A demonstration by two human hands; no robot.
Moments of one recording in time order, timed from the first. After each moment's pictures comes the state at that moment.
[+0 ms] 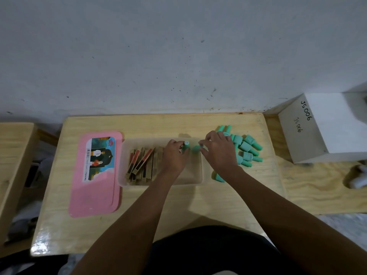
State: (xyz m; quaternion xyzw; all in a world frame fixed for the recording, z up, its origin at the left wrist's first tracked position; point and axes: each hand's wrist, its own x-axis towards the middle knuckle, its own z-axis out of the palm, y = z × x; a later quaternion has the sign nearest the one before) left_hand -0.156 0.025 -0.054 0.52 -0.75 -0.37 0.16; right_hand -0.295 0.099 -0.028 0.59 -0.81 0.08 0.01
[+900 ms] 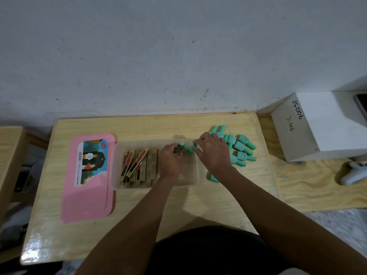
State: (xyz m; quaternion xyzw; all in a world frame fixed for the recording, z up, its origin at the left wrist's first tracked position) left_hand -0.165 0.034 -0.075 0.55 -0.70 -0.39 0.22; right_hand -0.293 0.099 -0.022 0.57 -0.82 0.09 -0.04
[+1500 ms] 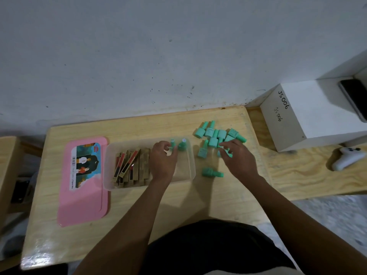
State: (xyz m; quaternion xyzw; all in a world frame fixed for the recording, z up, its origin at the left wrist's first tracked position) left_hand -0.162 0.054 -0.044 0.56 -0.71 -0.34 0.27; right_hand -0.352 0.188 -0.022 0.42 -0.88 0.19 -0.13
